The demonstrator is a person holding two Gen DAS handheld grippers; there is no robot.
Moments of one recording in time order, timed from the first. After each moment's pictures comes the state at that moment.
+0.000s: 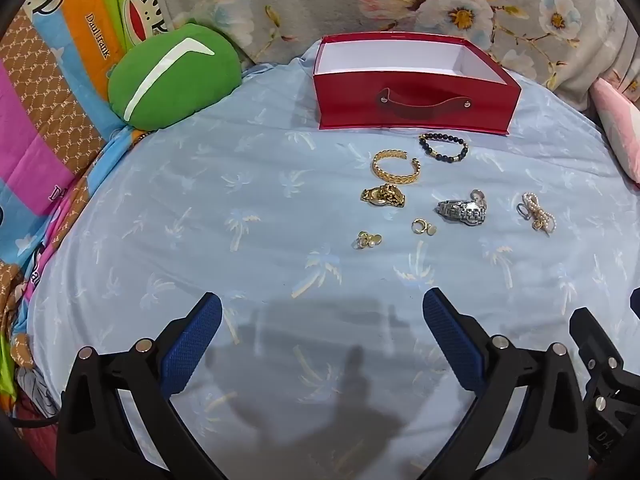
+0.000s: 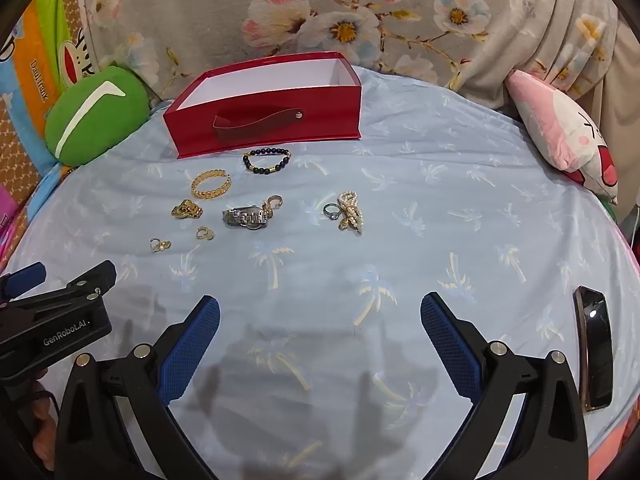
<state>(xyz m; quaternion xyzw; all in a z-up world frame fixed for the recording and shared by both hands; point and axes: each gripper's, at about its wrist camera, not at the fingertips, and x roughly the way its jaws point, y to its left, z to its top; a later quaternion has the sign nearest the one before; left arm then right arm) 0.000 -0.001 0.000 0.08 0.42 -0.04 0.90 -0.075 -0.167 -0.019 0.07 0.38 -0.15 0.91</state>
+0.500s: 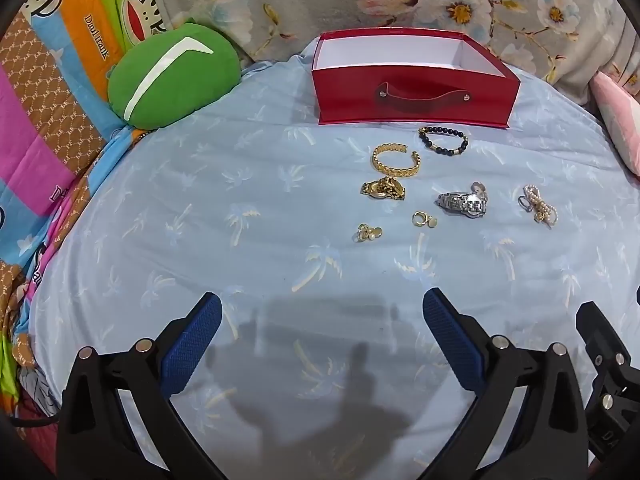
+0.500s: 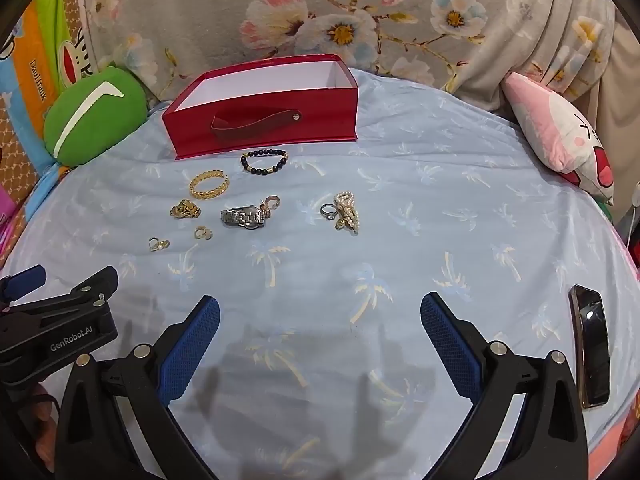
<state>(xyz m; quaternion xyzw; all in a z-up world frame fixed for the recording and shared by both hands) -0.006 0.001 -0.003 0.09 0.42 -0.04 0.90 -0.081 -0.169 -0.018 0.07 0.38 -0.15 0.91</state>
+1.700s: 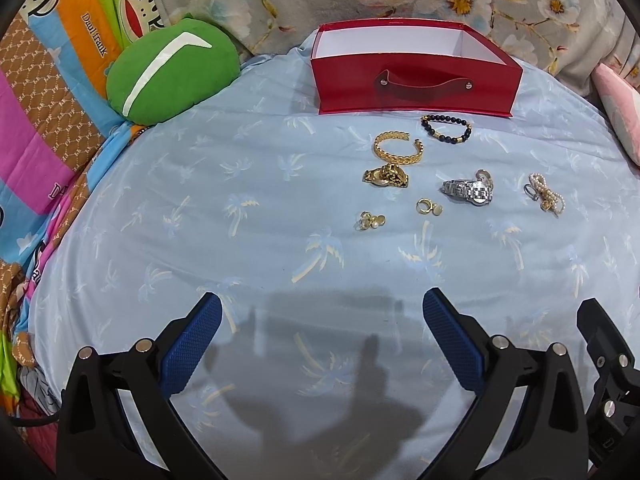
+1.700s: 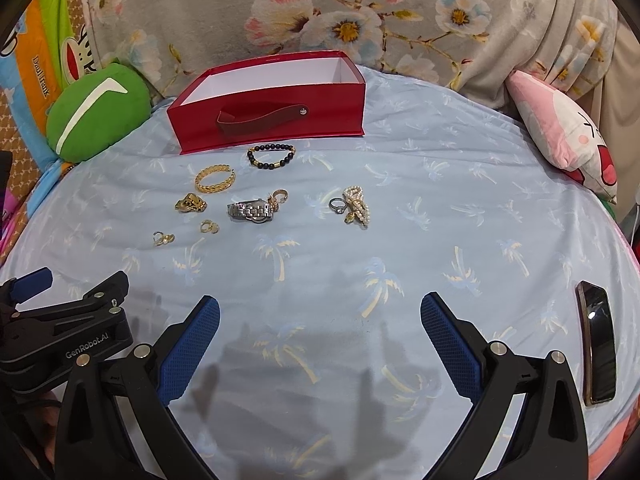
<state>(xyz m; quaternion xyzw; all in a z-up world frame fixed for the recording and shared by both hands) -0.007 0.004 -0.014 0.09 0.43 -0.04 0.90 -0.079 -0.158 -0.025 0.06 0.38 -0.15 0.91</state>
